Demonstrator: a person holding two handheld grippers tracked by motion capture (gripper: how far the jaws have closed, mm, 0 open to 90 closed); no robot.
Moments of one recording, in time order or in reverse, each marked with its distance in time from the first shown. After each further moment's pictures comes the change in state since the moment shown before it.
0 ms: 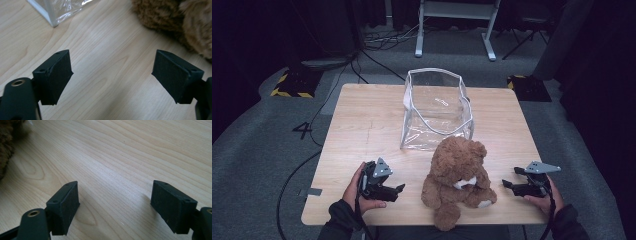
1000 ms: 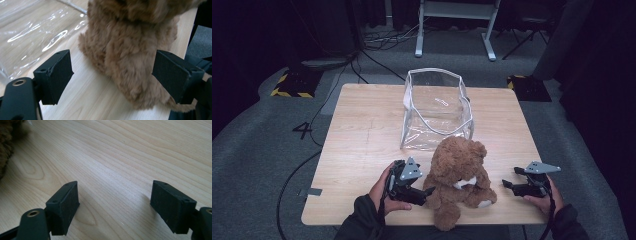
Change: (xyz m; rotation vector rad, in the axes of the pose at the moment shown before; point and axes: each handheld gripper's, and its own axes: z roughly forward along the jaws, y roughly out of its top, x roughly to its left) left arm -0.052 0.054 0.014 -0.098 -0.130 0.108; right arm 0.000 0.000 0.000 0.000 -0.007 -0.005
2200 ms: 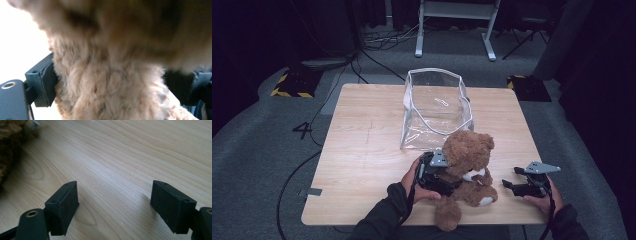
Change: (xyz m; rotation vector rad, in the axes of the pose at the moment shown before) left arm -0.002 0.037 0.073 -0.018 -0.140 -0.025; right arm 0.000 0.000 0.000 0.001 -0.004 -0.001
